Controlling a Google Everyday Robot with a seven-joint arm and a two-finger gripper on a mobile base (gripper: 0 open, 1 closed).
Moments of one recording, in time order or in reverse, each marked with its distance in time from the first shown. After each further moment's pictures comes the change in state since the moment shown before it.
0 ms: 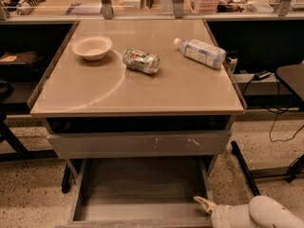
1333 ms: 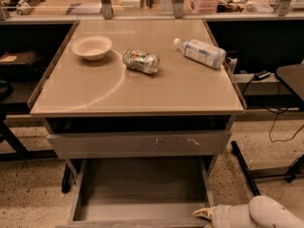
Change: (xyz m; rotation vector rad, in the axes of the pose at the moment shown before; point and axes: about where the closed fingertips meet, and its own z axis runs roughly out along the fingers) arm 0.000 0.000 0.000 0.000 0.000 0.000
